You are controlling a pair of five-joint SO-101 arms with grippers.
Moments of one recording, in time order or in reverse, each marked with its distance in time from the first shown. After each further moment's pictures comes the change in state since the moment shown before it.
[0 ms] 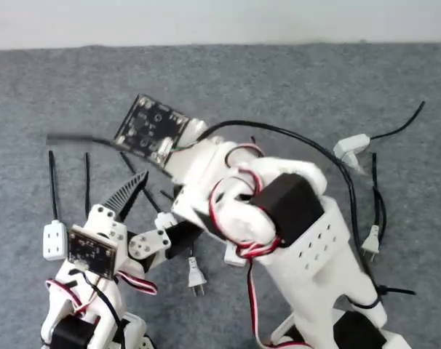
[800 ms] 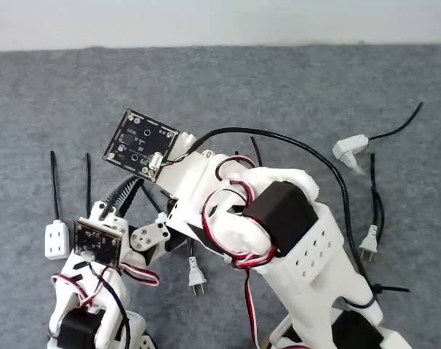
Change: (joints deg) left arm -3.1 0.0 4.5 -3.3 -0.2; right arm -3.1 0.0 -0.9 2.7 -1.7
